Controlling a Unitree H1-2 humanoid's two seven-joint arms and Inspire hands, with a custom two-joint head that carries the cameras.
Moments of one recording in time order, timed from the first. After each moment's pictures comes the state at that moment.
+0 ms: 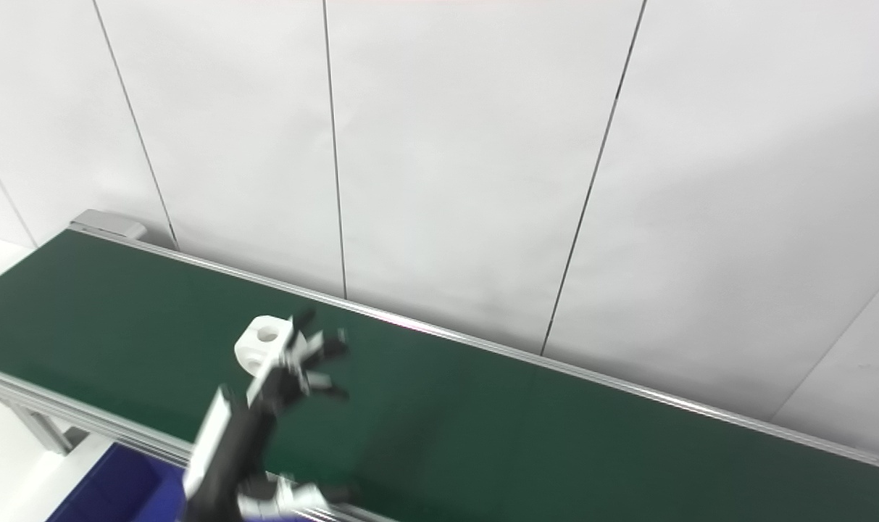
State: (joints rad) left arm 0.20 0.26 -0.21 -0.43 0.26 -0.27 0.25; right arm 0.59 0.00 0.08 -0.04 0.09 -0.42 0.16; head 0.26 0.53
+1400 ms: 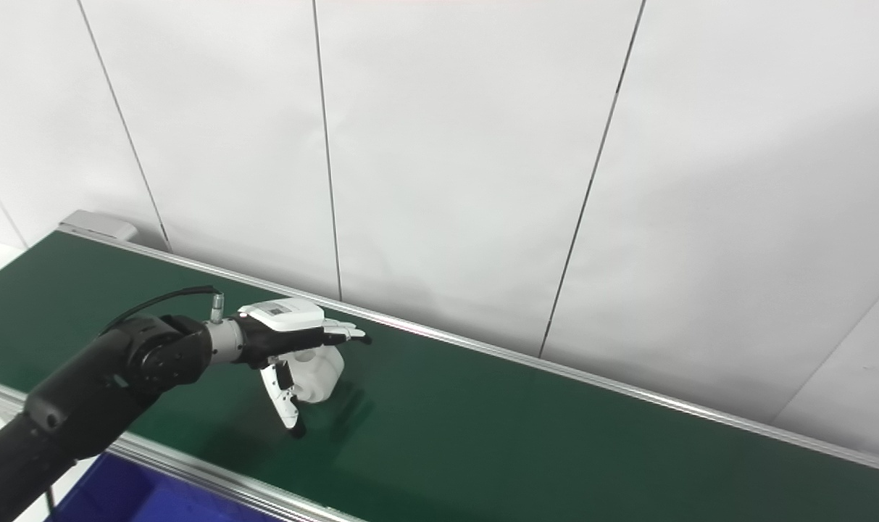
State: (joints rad) left arm -0.39 0.64 -0.29 0.14 0.60 -0.14 -0.61; right arm 0.60 0.01 0.11 -0.07 0.05 -0.42 0.13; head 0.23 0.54
